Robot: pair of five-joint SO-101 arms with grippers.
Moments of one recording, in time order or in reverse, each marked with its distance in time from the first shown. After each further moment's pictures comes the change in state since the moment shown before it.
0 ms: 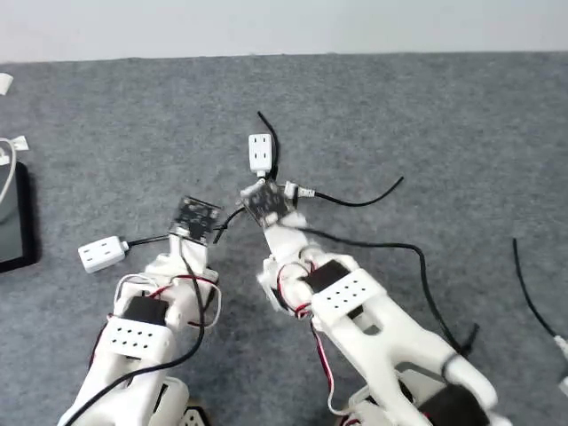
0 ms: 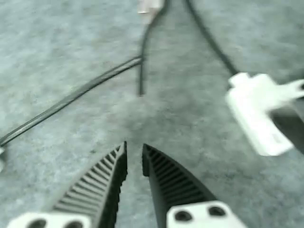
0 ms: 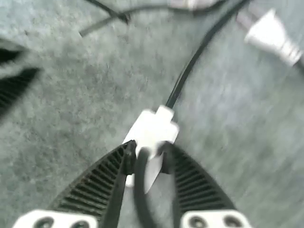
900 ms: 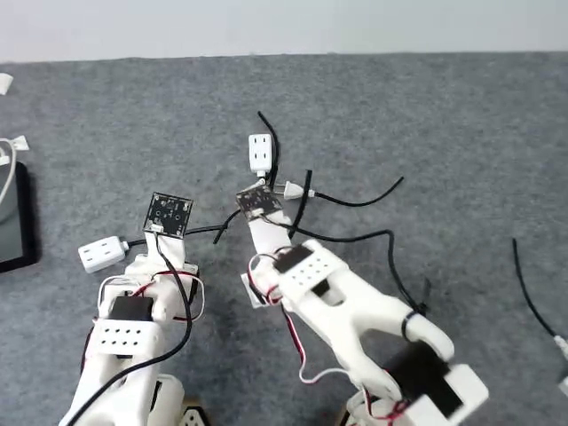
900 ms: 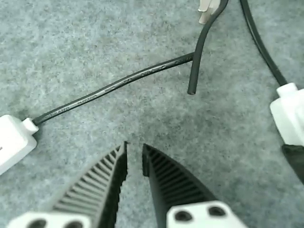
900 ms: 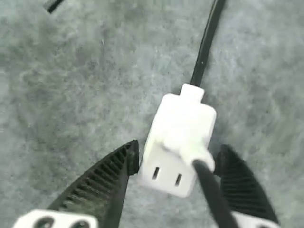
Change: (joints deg) left arm -8.2 0.0 -0.1 -0.3 0.3; right arm -4.0 16.9 -13.9 6.2 -12.1
